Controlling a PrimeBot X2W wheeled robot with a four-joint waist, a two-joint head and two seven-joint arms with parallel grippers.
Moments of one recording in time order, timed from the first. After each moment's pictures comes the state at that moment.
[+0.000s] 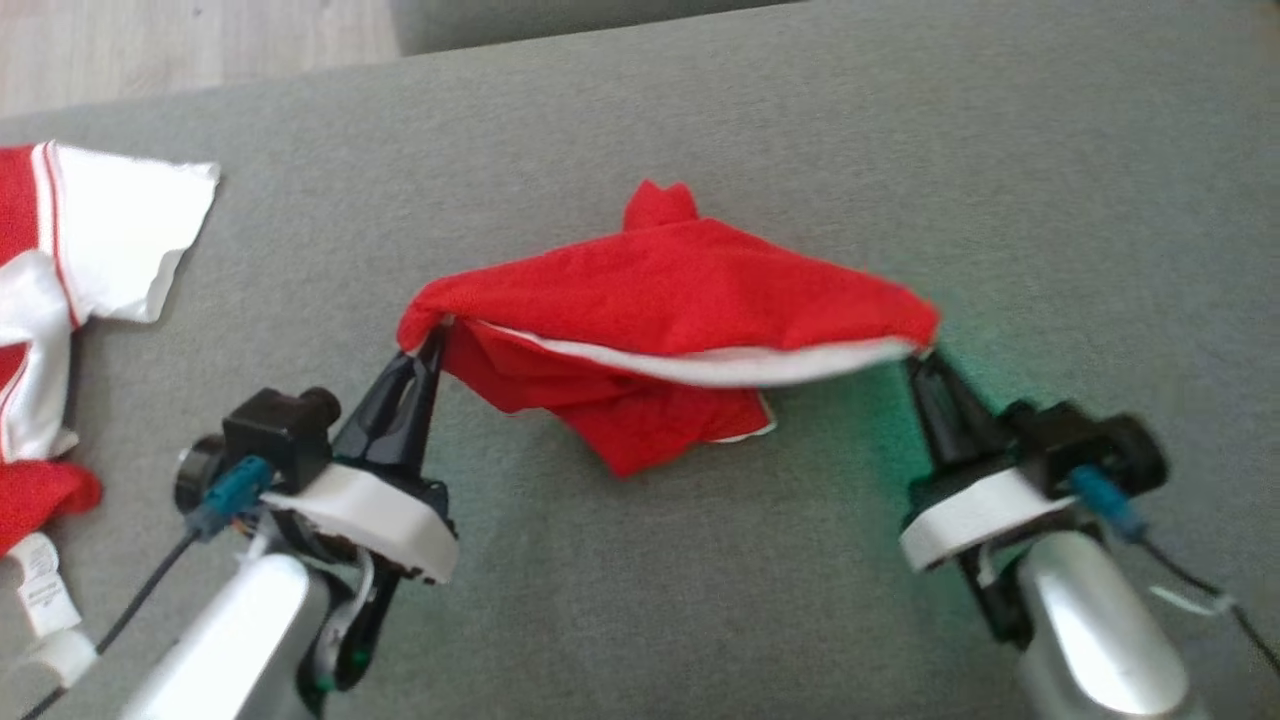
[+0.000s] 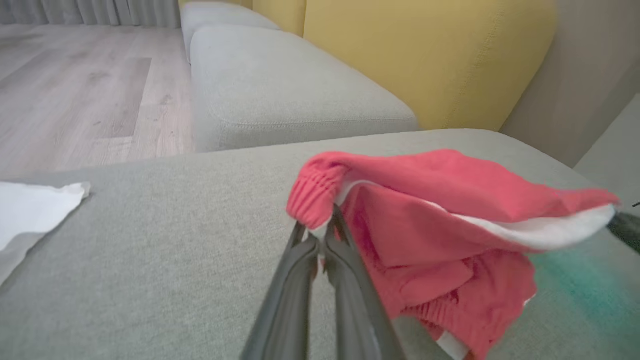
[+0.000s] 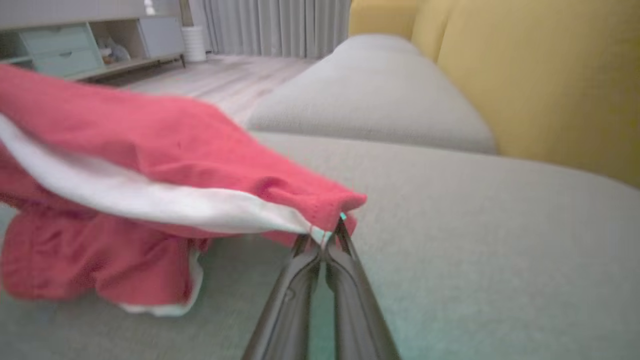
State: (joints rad) left arm -0.30 0.41 -0.58 0.06 -0.60 0.10 0.02; right arm -0.25 -0.08 0.19 0.42 0.01 0.13 -0.26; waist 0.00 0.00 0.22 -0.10
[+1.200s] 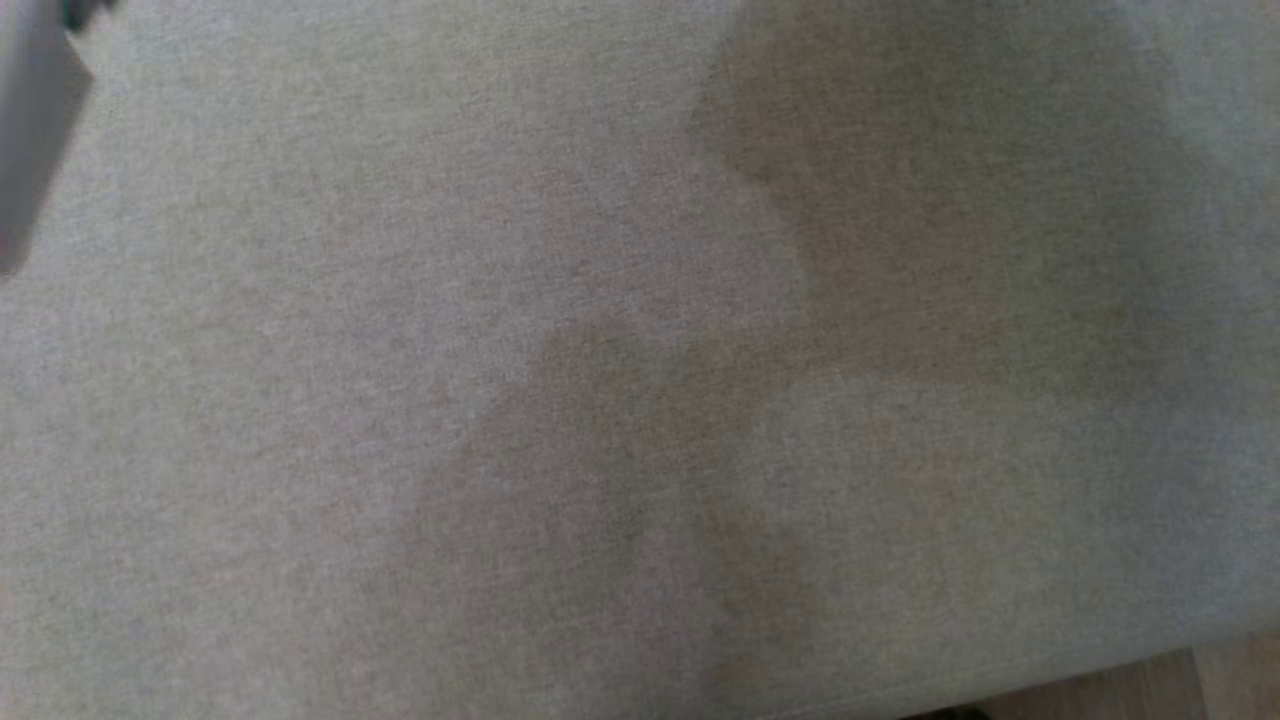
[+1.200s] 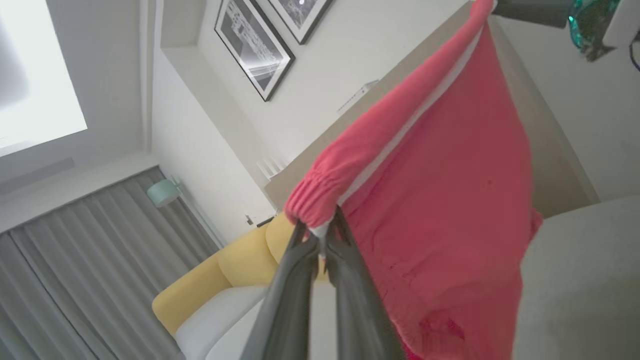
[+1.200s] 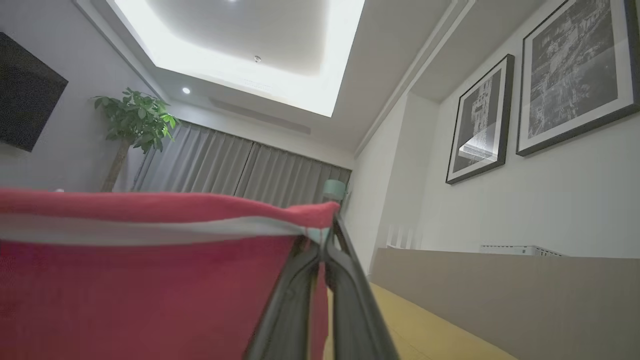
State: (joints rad) left arm -1.44 0.51 -0.81 0.26 -0.33 -0.12 -0.17; right arm -1.09 -0.40 -0.02 0.21 0.17 0.13 -0.26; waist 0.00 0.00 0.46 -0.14
